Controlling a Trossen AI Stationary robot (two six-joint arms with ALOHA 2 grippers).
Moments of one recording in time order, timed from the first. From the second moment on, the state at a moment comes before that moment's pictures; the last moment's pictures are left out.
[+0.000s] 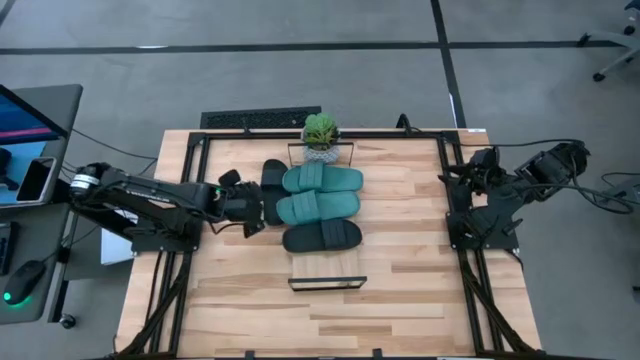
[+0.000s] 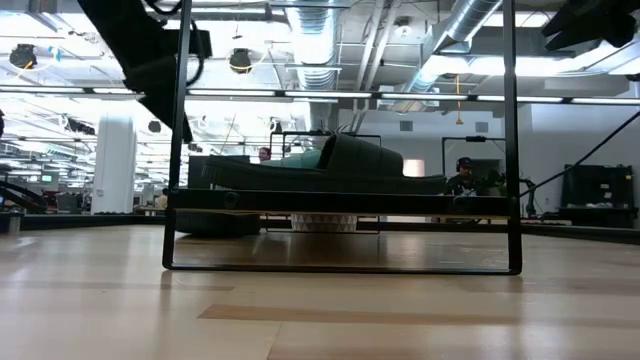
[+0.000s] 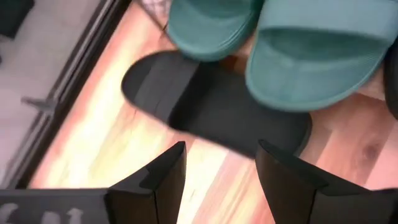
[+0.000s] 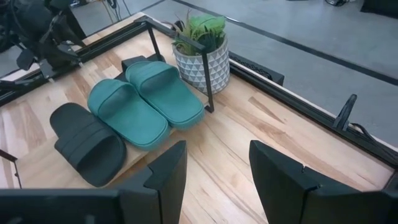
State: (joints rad) left arm -0.10 1.19 0.85 -0.83 -0.56 -0.41; right arm 0.57 0.60 1.04 -1.44 0.89 1.01
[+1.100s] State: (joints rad) left arm 0.06 1.43 0.85 -0.69 -0.67 -0.04; right arm 0.57 0.59 1.04 -1.49 0.93 0.93
